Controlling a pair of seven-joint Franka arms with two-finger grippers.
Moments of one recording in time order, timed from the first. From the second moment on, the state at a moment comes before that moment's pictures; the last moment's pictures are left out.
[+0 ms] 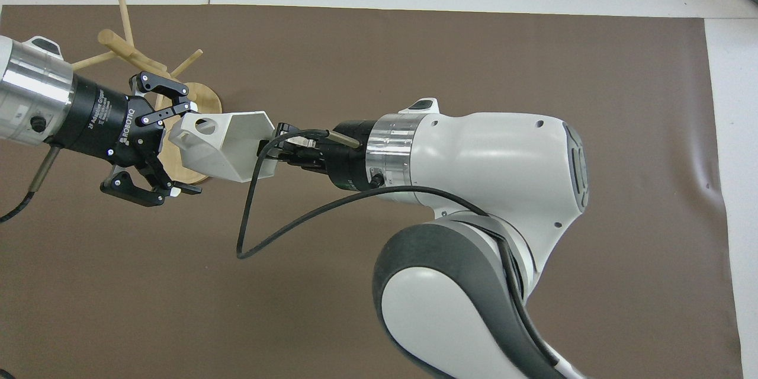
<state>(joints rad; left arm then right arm) -0.05 0.05 -0.08 -1.61 -0.63 1.53 -1.61 -0.06 0.20 0.75 -1.70 0.85 2.48 0.35</state>
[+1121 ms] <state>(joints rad) -0.05 0.03 -0.08 -1.62 -0.63 1.52 -1.63 -0.05 0.20 0.76 -1.70 0.85 2.48 0.35</state>
